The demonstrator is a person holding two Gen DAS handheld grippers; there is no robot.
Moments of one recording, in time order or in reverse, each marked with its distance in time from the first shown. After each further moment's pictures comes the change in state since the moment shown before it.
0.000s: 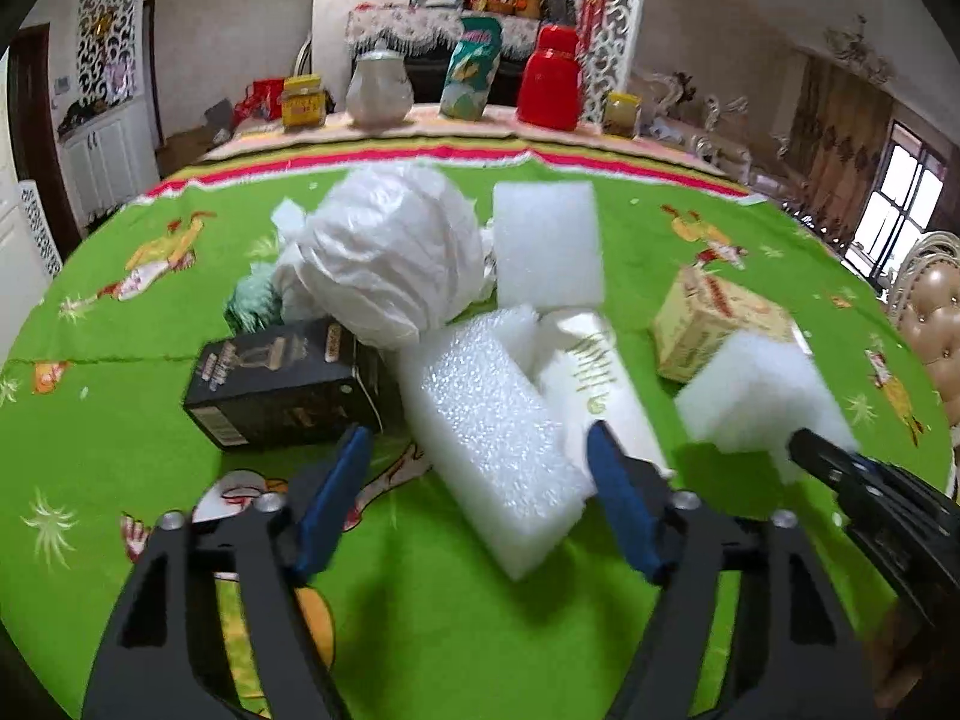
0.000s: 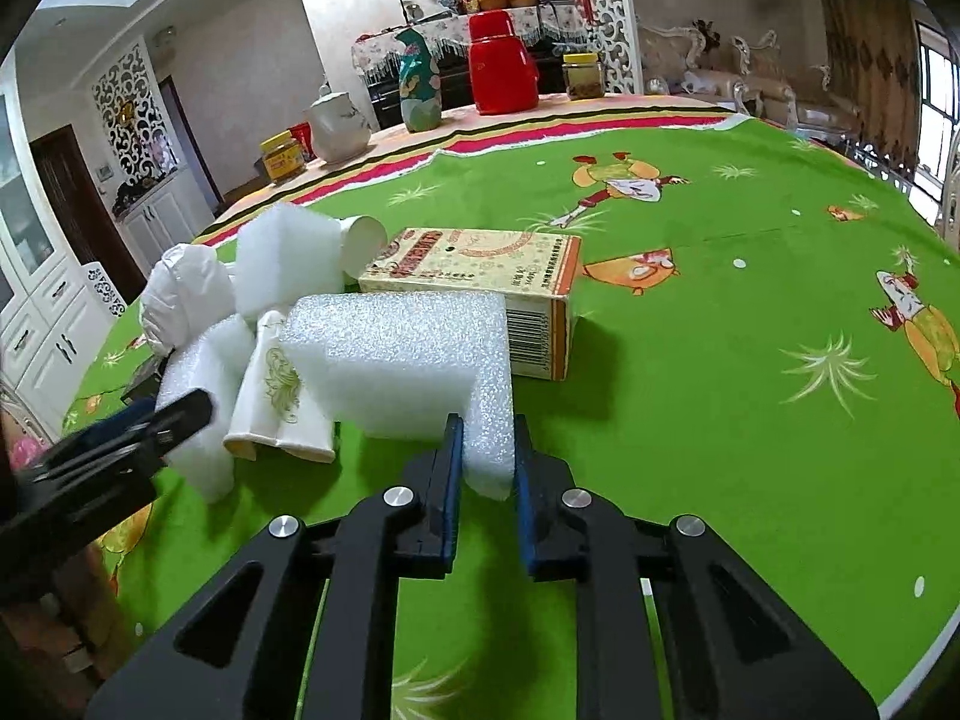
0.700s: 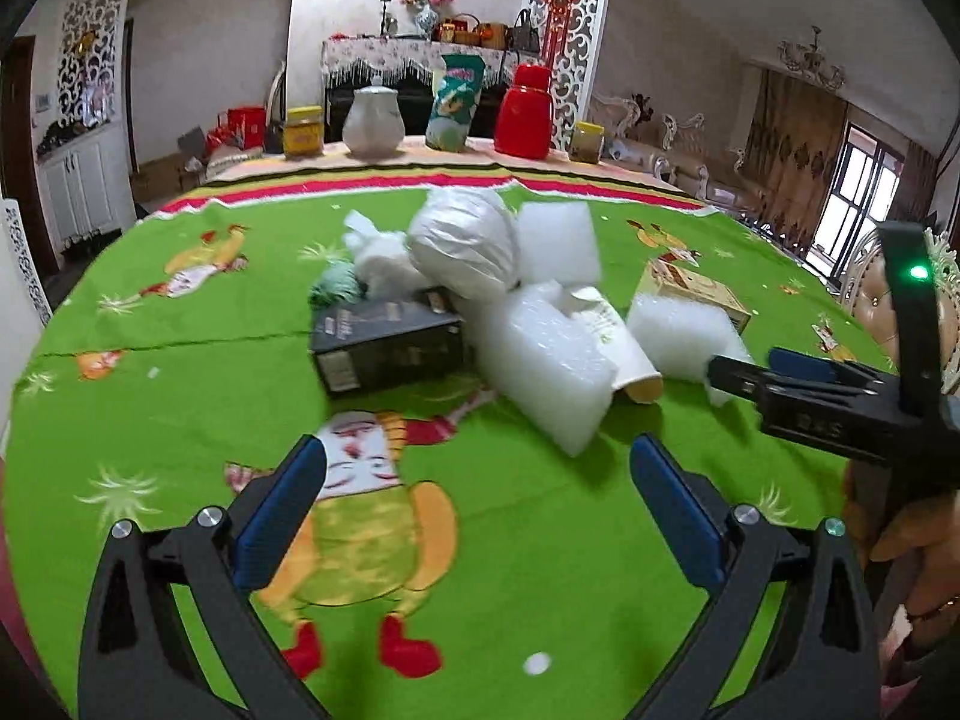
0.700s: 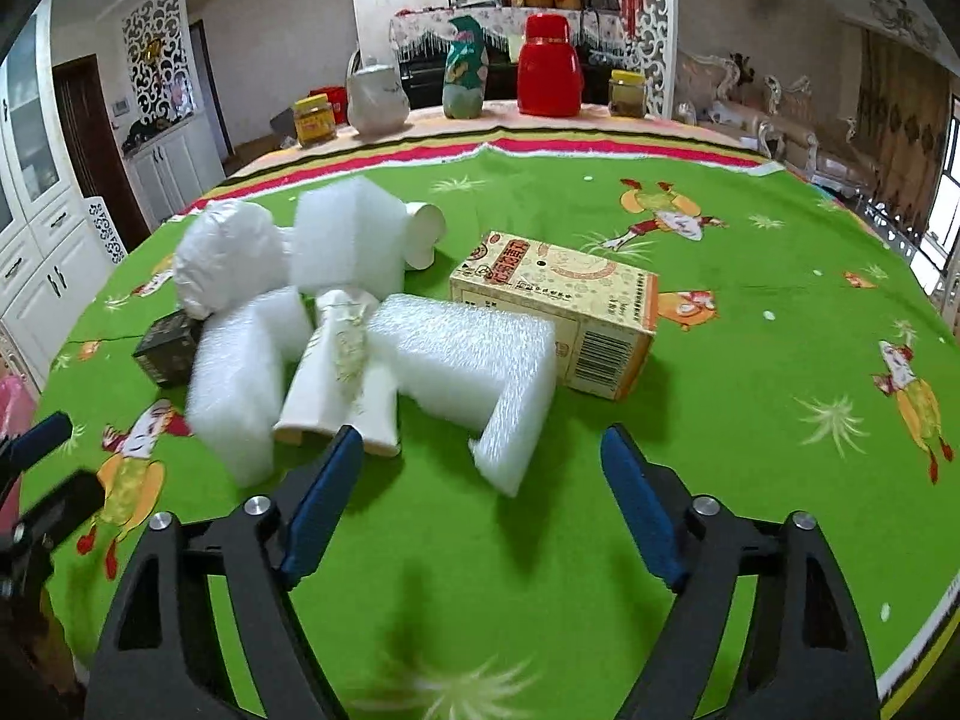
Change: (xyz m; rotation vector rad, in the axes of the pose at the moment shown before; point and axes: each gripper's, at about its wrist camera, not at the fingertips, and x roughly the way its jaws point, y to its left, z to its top) left arm -0.075 0.051 -0.040 0.046 -0.080 -0.098; right arm 0.005 0.043 0.004 -0.142 0.039 -0.049
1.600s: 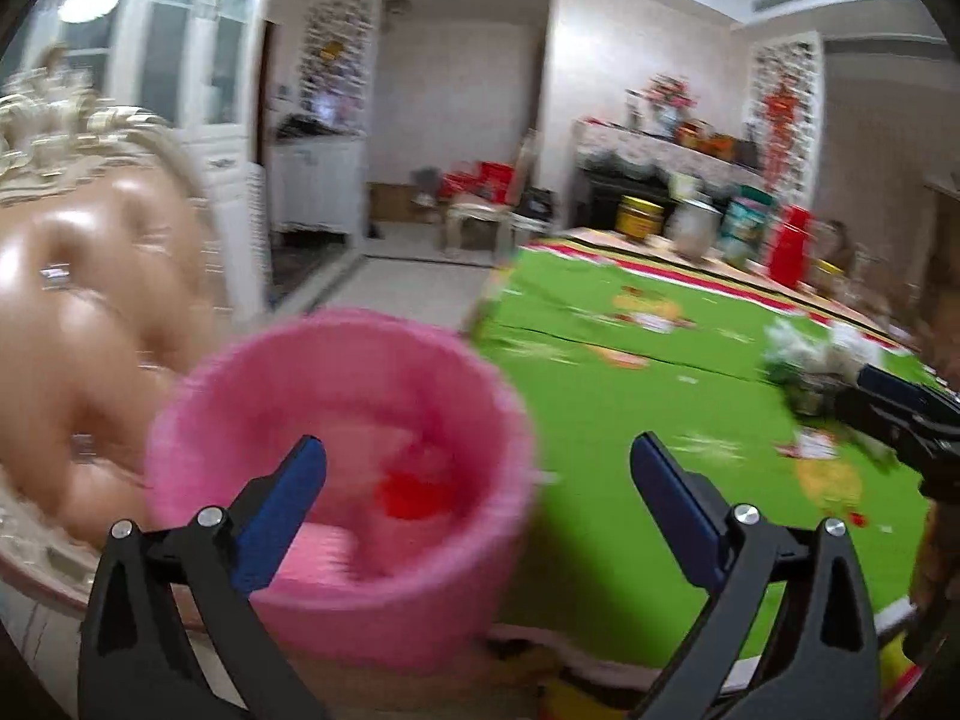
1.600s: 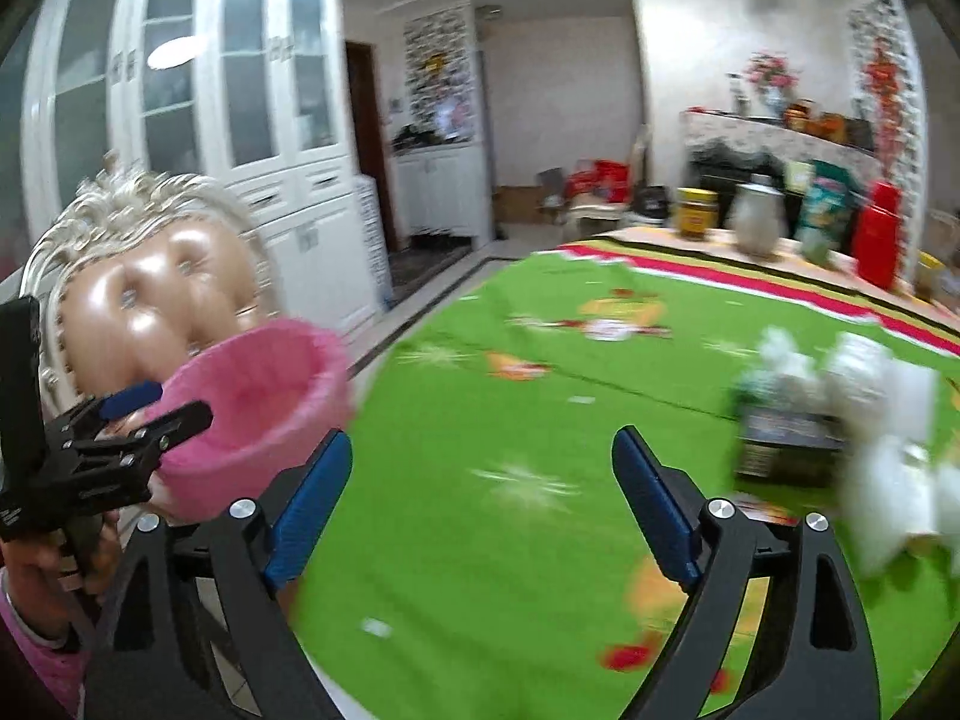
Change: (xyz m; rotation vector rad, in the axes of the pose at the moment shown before) left arm -0.212 0.265 -0.093 -0.248 -0.213 0.411; right arm -0.089 0.301 -0.040 -0.340 -0.229 0.484
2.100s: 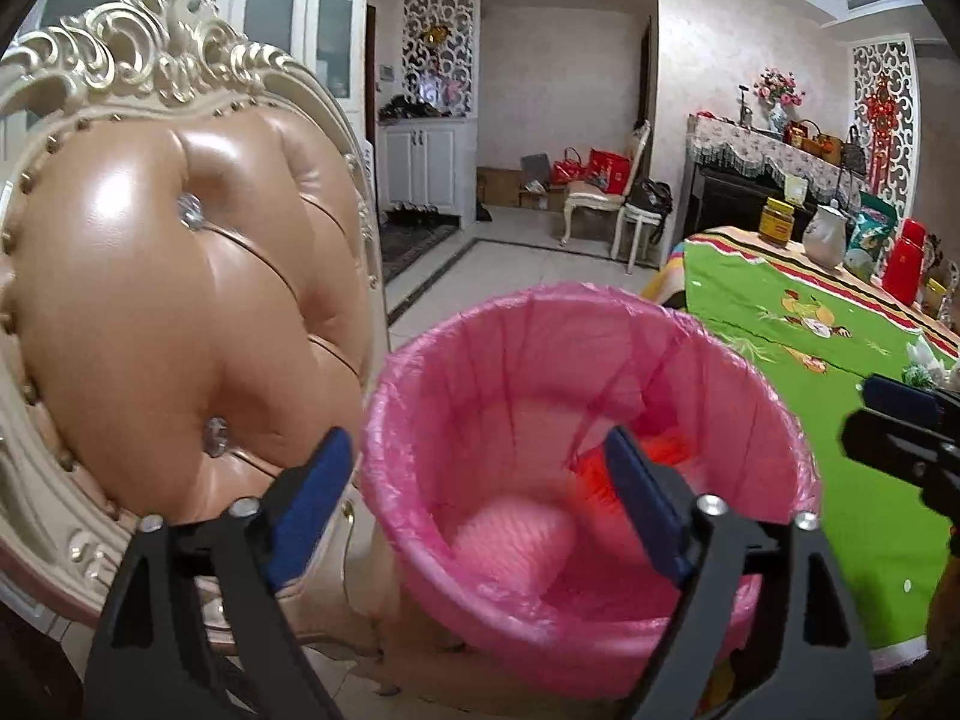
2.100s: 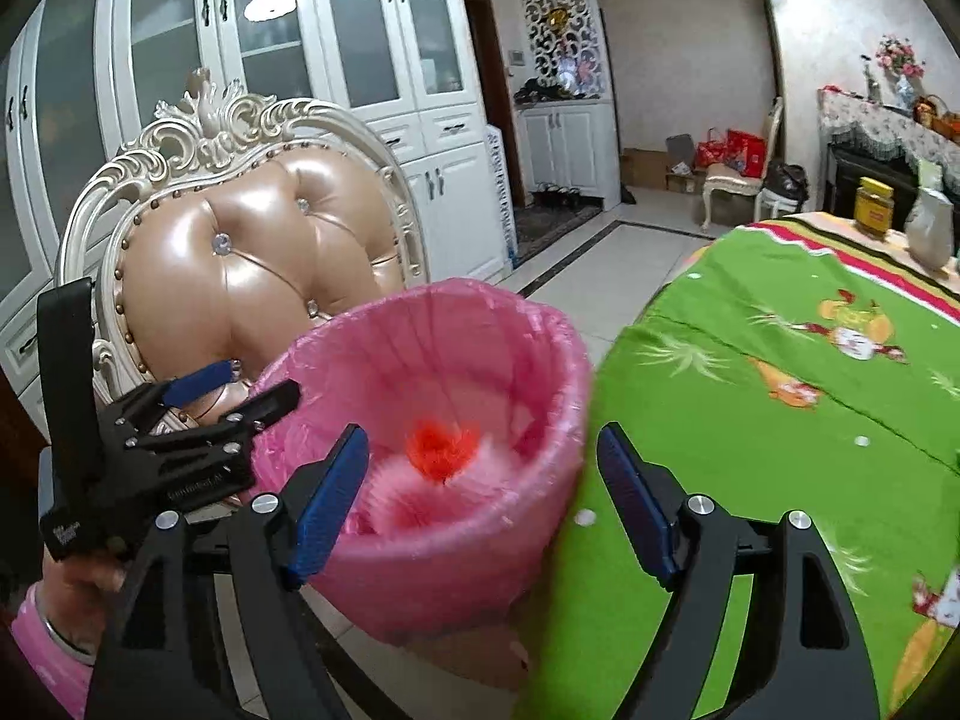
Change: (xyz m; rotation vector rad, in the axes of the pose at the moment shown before) left arm 0.007 0.136 -0.012 -0.090 0.003 0.318; right arm 0.106 0.149 0.014 -0.113 0.115 0.294
